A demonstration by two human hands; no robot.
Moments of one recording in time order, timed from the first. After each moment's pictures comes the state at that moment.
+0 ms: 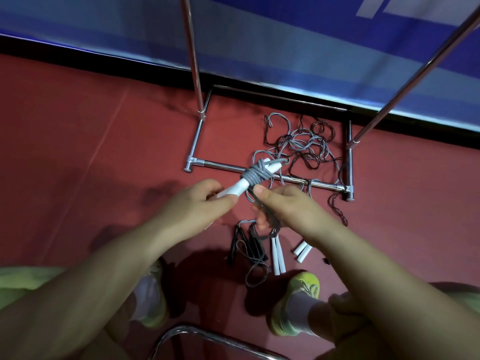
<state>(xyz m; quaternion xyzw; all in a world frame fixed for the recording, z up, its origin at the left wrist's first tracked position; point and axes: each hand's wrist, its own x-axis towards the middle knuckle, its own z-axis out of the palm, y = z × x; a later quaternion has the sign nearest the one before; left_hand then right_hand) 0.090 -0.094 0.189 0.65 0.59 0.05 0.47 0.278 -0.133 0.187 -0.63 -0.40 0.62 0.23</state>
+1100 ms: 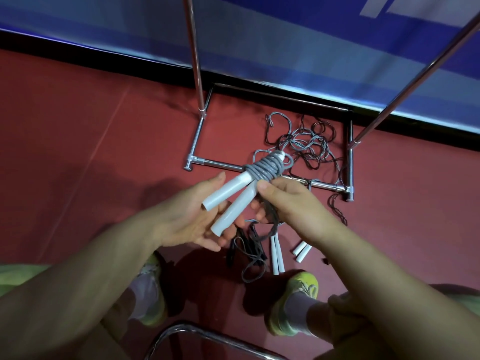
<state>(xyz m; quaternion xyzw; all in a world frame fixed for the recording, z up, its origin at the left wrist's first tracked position) 0.089 -0.087 0.195 0.38 0.46 -0.06 0.80 0.276 -0.132 0.188 -0.56 -0.38 0.66 0.34</state>
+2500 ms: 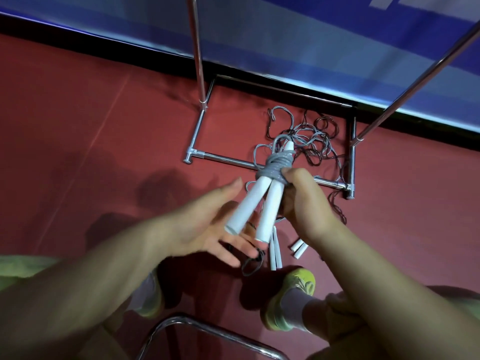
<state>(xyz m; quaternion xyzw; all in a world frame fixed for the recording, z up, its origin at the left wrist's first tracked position) 0.102 -0.107 0.192 0.33 0.41 -0.03 0.85 0.275 -0.129 0.181 -0.60 -0.26 0.64 0.41</state>
